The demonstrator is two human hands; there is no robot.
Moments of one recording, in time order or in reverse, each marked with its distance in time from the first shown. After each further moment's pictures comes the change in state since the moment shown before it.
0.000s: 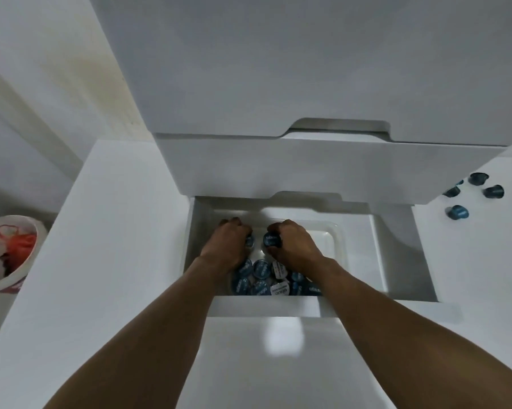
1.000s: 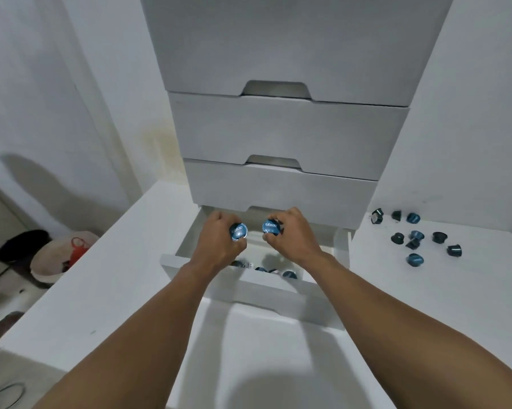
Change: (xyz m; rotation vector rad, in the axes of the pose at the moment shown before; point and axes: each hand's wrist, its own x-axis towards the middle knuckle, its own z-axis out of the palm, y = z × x) left_hand -0.138 0.162 -0.059 -0.291 0.635 -0.212; right_hand -0.136 0.007 -0.121 0.150 0.337 -0.411
